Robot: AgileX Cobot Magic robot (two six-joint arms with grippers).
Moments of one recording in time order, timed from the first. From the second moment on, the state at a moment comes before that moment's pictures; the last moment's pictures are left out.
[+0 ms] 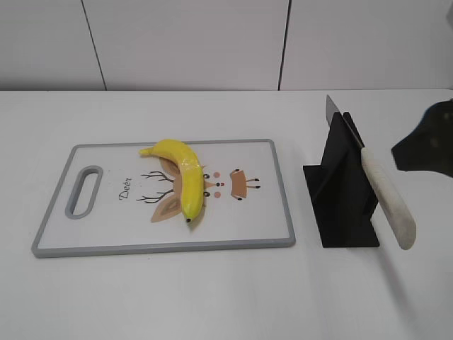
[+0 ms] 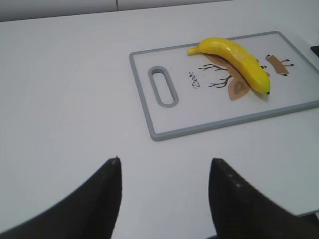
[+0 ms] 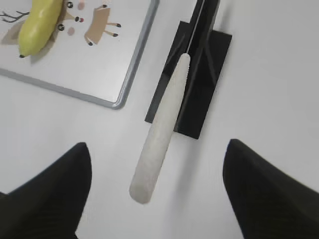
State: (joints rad) left arm -0.26 0.00 -0.49 -0.10 1.09 0.13; right arm 0.40 1.05 -0.83 0.11 0.79 0.00
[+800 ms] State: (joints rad) left arm -0.08 0.00 -0.49 -0.10 1.09 0.13; right arm 0.40 0.29 -0.54 0.13 1.02 -0.20
